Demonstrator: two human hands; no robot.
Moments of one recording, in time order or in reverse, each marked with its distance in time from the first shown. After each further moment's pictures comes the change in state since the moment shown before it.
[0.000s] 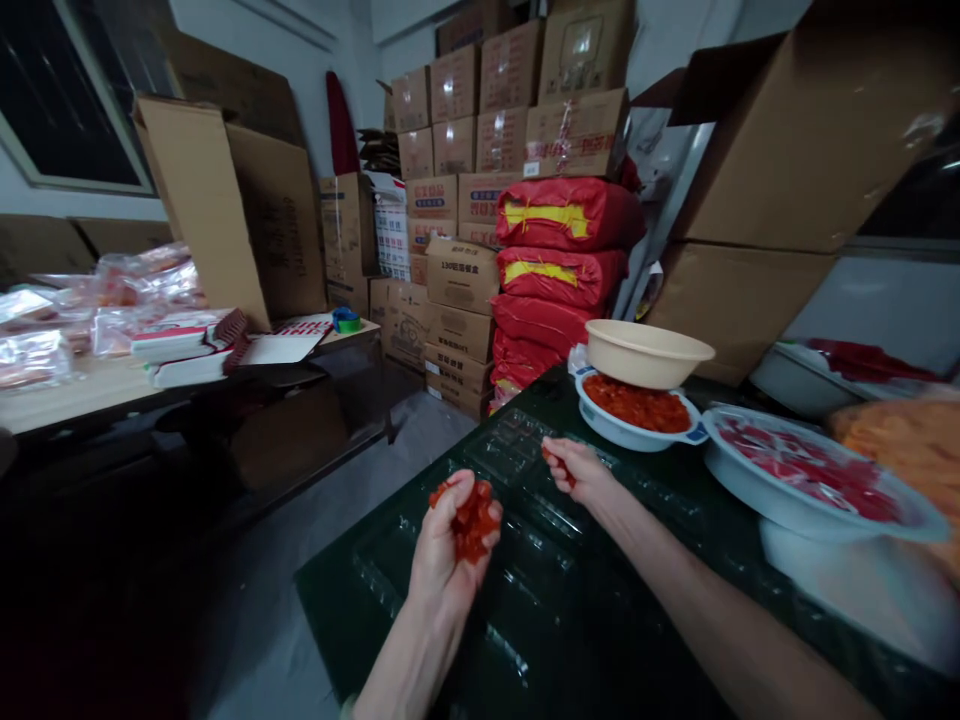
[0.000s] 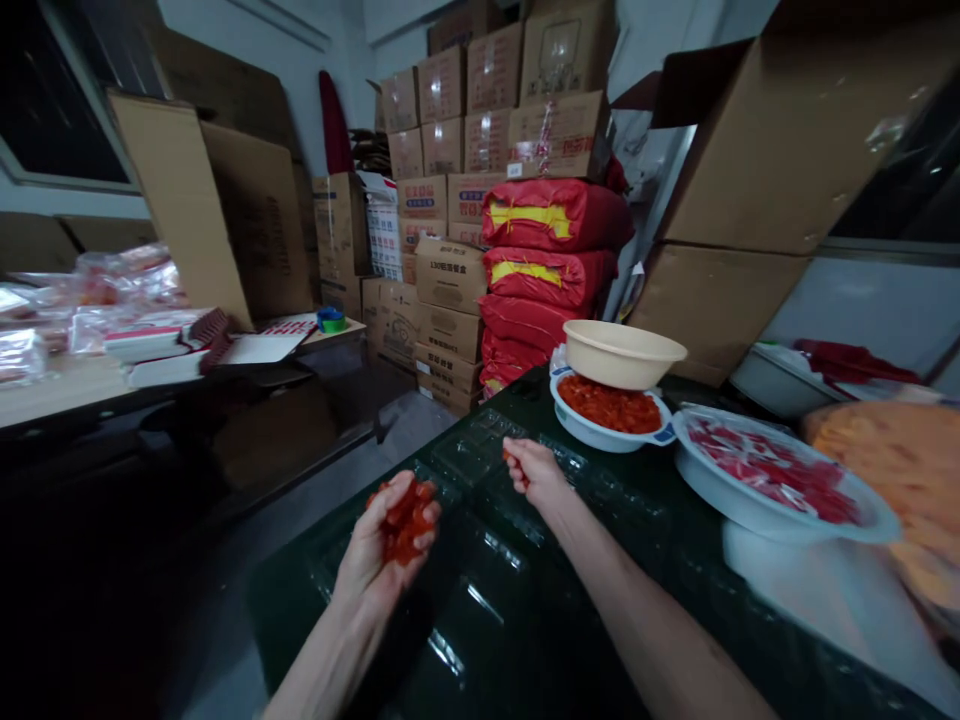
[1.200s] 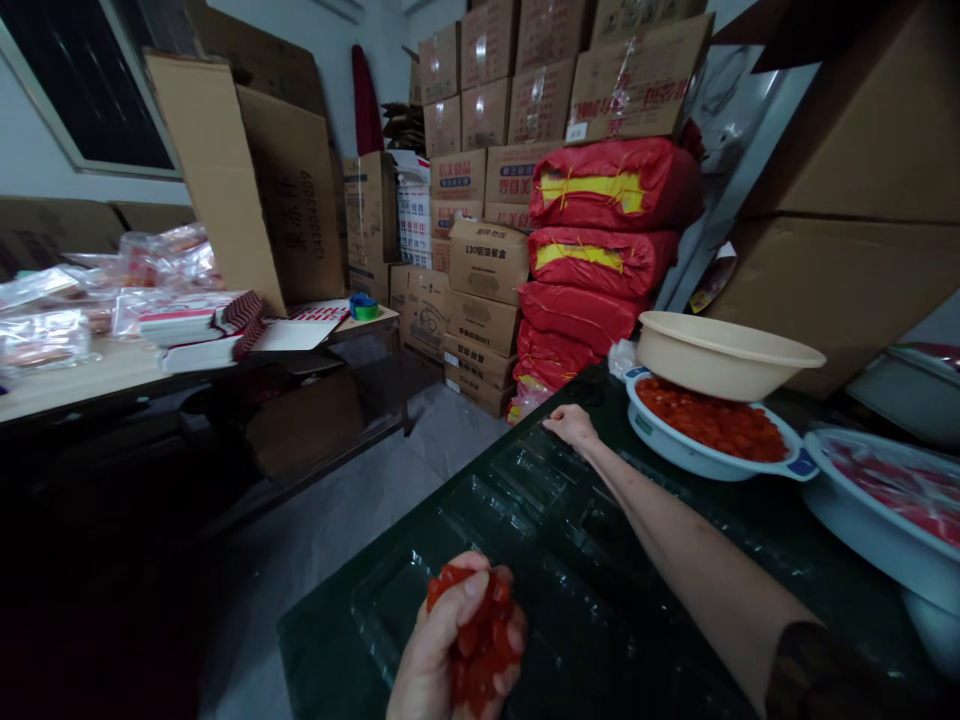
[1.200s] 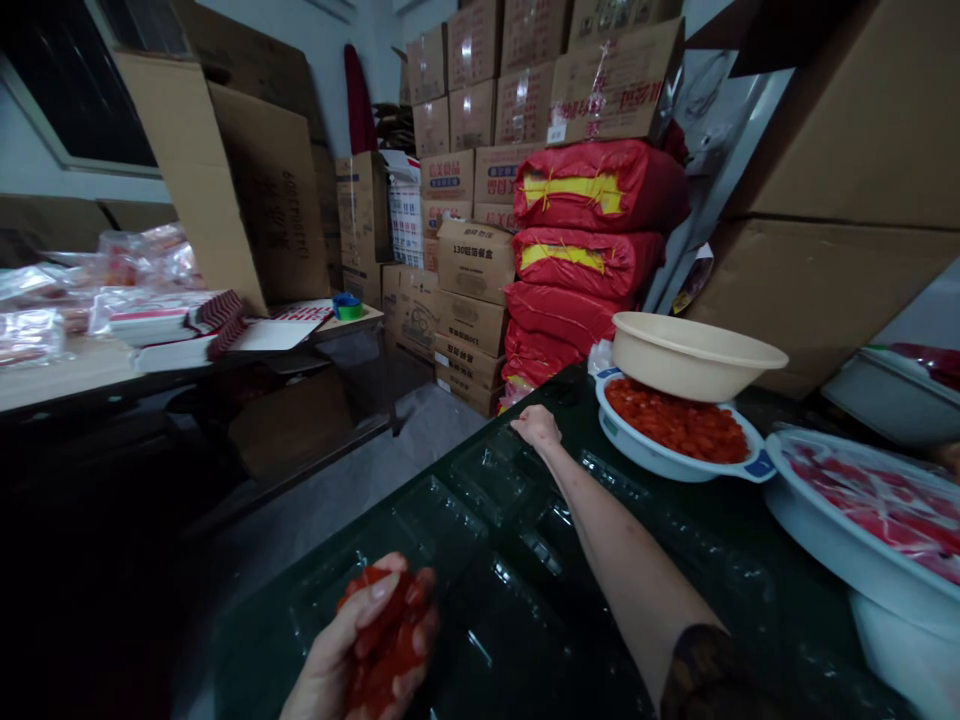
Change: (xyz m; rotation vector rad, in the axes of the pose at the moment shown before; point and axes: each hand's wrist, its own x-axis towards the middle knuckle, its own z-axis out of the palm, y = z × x) left_hand 0.000 0.007 -0.035 0.048 0.224 -0.159; right_hand 0.175 -0.003 0.032 -0.924 0.311 -0.331
